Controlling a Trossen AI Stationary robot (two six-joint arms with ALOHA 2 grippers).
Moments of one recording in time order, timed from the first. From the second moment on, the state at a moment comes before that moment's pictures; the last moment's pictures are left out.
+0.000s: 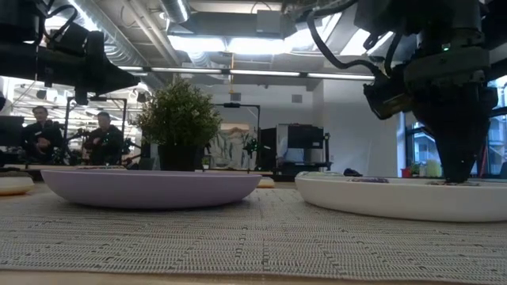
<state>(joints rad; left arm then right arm) 0.28 0.00 0.01 0.08 -0.46 -0.23 0.33 1.62 0.91 -0.69 -0.09 1.04</state>
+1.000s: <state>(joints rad) 0.28 0.00 0.03 0.32 -0.27 -0.62 0.33 1.26 0.91 -0.89 0.22 1.06</state>
